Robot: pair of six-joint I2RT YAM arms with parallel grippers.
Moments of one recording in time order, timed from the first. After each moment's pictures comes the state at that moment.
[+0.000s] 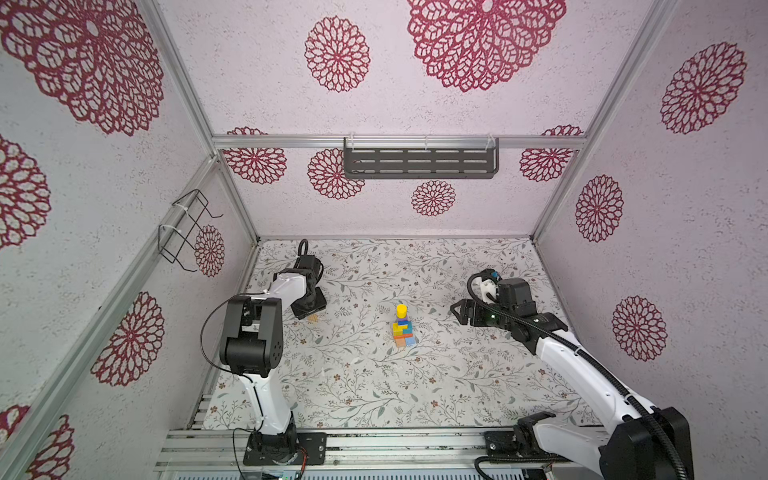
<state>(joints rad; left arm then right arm) -0.09 1.92 1.28 -0.71 -0.17 -0.59 0.30 1.14 0.82 -0.42 -0.27 0.33</state>
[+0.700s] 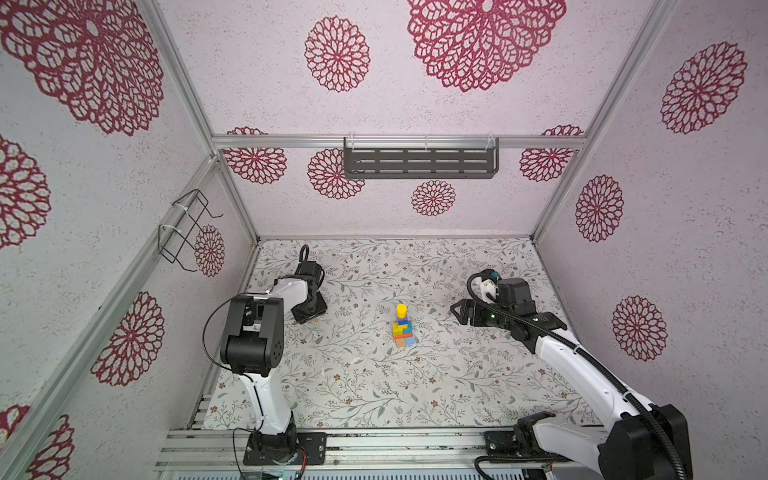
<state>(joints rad) -0.09 1.92 1.22 -0.64 -0.17 -0.61 0.30 1.15 0.82 -0.42 -0.27 0.33</state>
